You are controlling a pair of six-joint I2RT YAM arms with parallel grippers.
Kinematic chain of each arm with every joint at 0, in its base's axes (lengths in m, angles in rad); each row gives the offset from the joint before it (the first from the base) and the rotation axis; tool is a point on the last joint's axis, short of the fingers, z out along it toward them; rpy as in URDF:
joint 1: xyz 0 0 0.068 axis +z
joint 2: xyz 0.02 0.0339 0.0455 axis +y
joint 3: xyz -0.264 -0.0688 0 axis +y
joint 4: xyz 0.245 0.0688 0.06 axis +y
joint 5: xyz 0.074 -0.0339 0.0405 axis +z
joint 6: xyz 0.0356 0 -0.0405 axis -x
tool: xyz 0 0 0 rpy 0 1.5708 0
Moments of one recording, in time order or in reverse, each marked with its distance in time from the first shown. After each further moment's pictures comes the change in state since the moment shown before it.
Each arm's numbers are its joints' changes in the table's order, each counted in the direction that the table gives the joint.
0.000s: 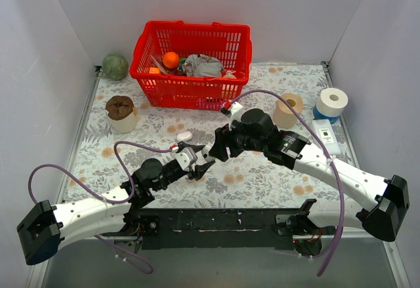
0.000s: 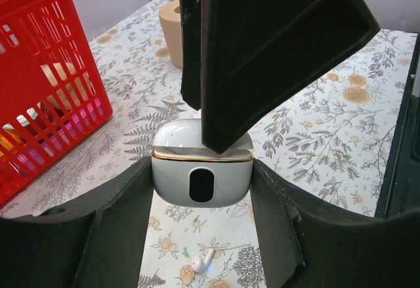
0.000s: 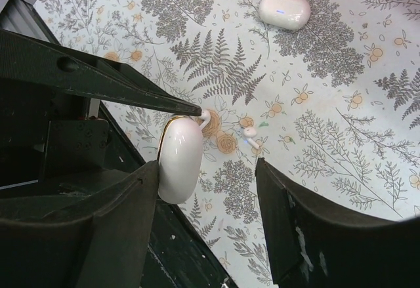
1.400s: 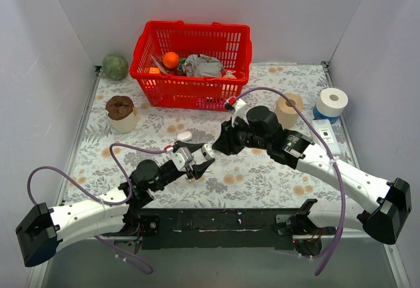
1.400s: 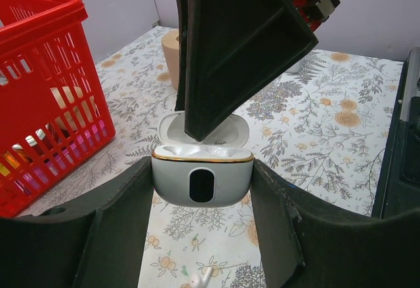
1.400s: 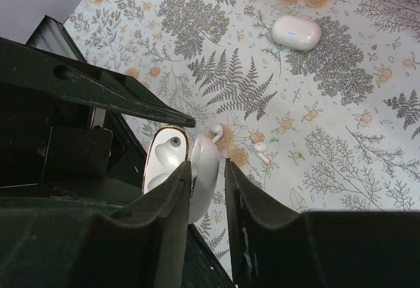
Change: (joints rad) left arm -0.004 -0.034 0.002 -0.037 0.008 0.011; right arm -0.035 -0.028 0.012 -0.063 0.066 -0.019
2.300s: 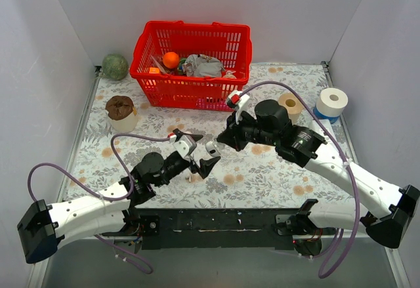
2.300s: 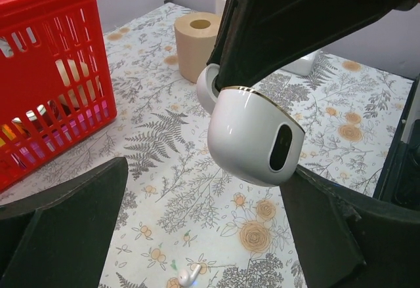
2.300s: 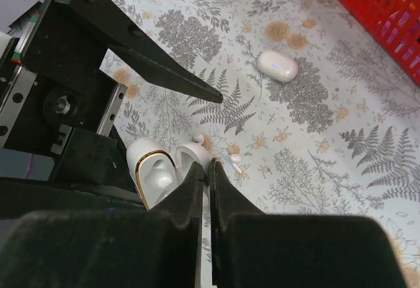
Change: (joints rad) left arm -0.008 0.045 -0.110 0.135 0.111 0.105; right arm 0.000 -0.028 -0.101 0.100 0.008 0.170
